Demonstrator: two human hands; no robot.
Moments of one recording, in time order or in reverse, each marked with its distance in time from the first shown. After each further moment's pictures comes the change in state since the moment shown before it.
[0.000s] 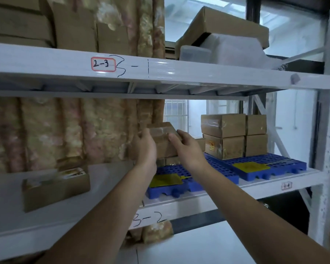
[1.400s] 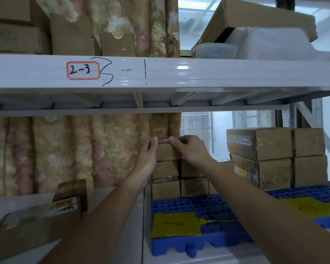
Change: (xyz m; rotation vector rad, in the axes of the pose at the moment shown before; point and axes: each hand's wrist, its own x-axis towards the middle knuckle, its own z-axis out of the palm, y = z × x) left_hand 0.149 -0.035 0.014 0.358 -0.250 0.299; right_hand 0.162 0.050 0.018 -0.339 -0.100 -0.106
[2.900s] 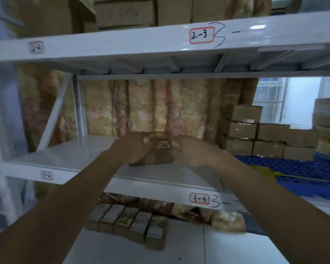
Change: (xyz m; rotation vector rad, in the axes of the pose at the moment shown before) left_hand -0.160 0.047 -0.253 1.240 -0.120 -0.220; right_hand -0.134 -0.122 0.143 -0.445 -0.678 -0.434
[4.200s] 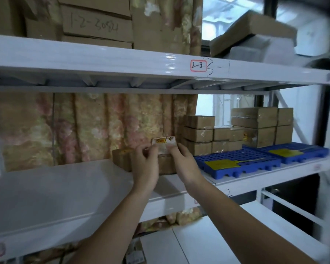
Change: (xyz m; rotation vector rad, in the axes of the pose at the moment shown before) left_hand 0.015 0.010 0.046 -1.300 0.213 0.130; right_hand -0.011 -0.106 0.029 0.930 0.797 0.702
